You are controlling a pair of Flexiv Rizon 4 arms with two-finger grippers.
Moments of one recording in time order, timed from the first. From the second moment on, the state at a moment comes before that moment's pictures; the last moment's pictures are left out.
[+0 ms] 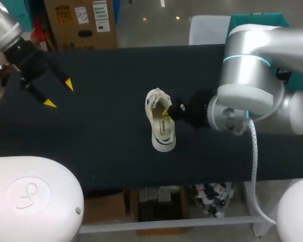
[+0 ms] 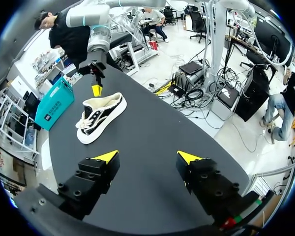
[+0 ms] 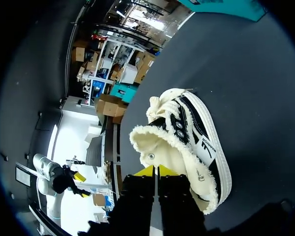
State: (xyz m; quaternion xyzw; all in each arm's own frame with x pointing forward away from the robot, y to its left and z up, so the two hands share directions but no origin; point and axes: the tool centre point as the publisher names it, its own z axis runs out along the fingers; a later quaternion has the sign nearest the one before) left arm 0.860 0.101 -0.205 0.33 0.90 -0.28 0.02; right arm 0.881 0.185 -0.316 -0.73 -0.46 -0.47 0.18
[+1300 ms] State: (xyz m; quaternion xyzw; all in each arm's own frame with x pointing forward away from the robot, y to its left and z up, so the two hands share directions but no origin) left arm 0.856 0.111 -0.205 0.31 0.91 -0.28 0.03; right arm 0.937 0.151 -0.284 -0.70 -0.48 -0.46 0.28
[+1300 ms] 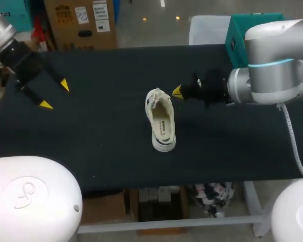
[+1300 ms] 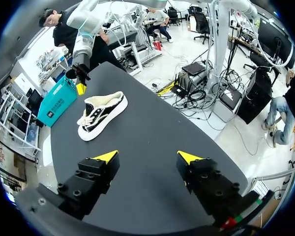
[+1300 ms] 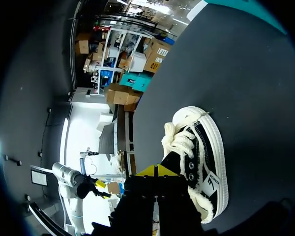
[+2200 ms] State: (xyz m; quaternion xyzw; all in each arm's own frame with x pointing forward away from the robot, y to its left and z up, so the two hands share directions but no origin) left arm 0.843 0.132 -0.202 0.26 0.92 -0.28 0.01; right arm 0.934 0.127 -0.272 -0.72 -0.58 -0.15 0.35
